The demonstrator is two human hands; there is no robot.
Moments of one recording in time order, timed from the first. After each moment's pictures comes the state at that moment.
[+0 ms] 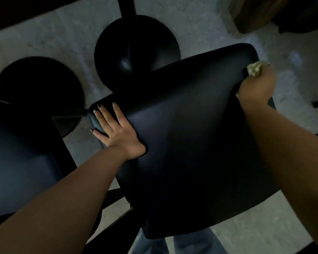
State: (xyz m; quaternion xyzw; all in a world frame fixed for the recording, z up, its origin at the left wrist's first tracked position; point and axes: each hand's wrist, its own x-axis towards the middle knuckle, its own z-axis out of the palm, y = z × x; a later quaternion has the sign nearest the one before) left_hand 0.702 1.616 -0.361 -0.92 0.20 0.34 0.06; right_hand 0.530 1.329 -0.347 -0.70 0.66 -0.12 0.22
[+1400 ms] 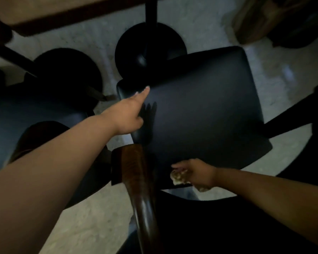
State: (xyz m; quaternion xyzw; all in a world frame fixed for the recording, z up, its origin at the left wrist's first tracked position) left_hand 0.714 1.681 -0.210 -0.78 0.45 0.43 -0.05; right_hand 0.442 1.601 -0.265 -0.76 0.20 0.39 0.48
